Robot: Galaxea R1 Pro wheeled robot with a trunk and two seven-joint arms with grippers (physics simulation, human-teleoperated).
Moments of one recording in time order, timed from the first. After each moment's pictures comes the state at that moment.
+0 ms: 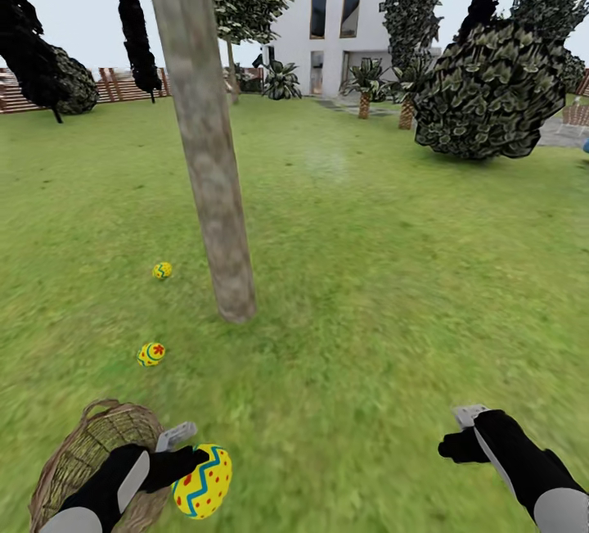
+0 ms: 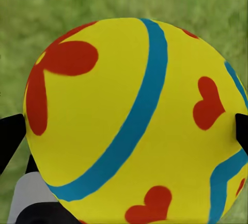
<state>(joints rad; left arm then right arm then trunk) -0.53 0.10 0.16 -0.44 0.22 0.56 -0.22 -0.55 -0.29 0.05 -0.64 0.09 0.73 0.22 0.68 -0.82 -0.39</state>
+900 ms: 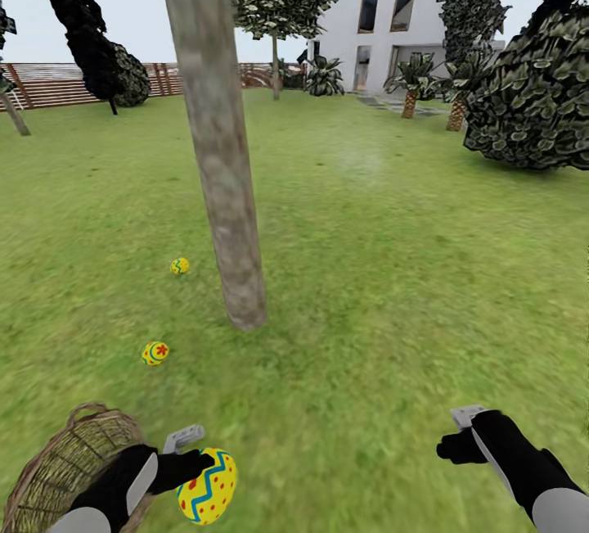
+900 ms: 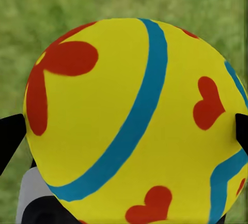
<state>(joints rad) -0.53 0.08 0.16 -0.44 0.15 0.56 -0.21 -0.55 -0.29 0.06 -0.64 0.08 0.73 0.22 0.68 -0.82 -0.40</state>
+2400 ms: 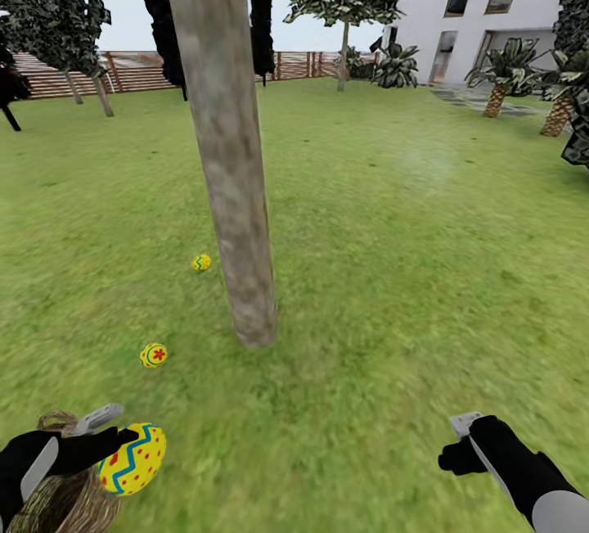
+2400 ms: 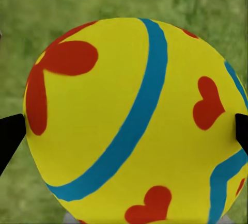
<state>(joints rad) -0.53 0.40 0.17 -0.53 0.30 0.66 -0.36 -0.55 -0.30 0.14 -0.60 0.08 0.73 0.22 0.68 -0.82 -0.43</state>
